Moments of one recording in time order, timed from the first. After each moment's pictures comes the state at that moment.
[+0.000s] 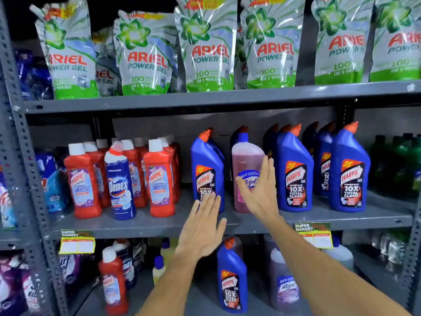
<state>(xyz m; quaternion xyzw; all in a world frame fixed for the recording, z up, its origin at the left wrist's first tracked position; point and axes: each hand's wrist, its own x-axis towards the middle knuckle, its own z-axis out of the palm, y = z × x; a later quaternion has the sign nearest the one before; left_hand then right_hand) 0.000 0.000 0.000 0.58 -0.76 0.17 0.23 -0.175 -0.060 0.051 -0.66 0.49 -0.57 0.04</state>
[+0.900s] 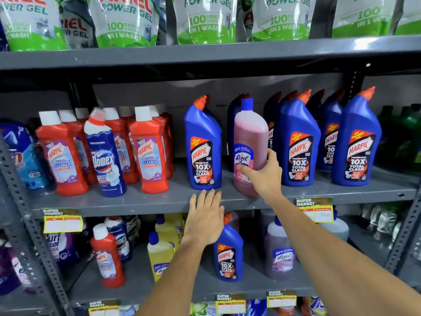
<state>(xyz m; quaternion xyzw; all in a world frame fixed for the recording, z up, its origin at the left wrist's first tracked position) -0.009 -0.031 -0.055 0.63 -0.74 0.11 0.19 -0.181 -0.094 0.021 -0.56 0.51 -0.62 0.22</state>
